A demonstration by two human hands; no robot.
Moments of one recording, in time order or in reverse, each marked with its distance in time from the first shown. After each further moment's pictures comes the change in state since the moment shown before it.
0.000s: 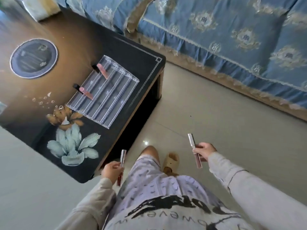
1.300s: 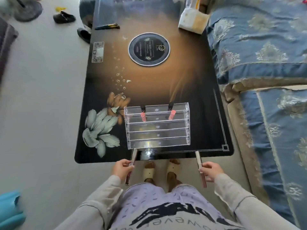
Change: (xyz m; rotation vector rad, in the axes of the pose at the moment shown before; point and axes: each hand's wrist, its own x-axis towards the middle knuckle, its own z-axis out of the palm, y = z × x) left_hand 0.044 0.135 -0.022 -0.765 0.310 -0.367; right_hand 0.118 -0.341 0.063 -0.753 -0.370 -0.236
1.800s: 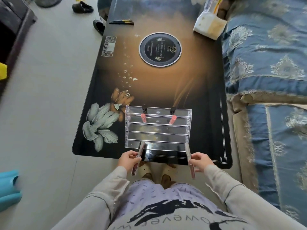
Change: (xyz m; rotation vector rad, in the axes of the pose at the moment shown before) left_hand 0.003 0.039 0.030 -0.205 0.012 0.012; right_hand 0.020 -0.064 -0.004 -0.225 -0.170 -0.165
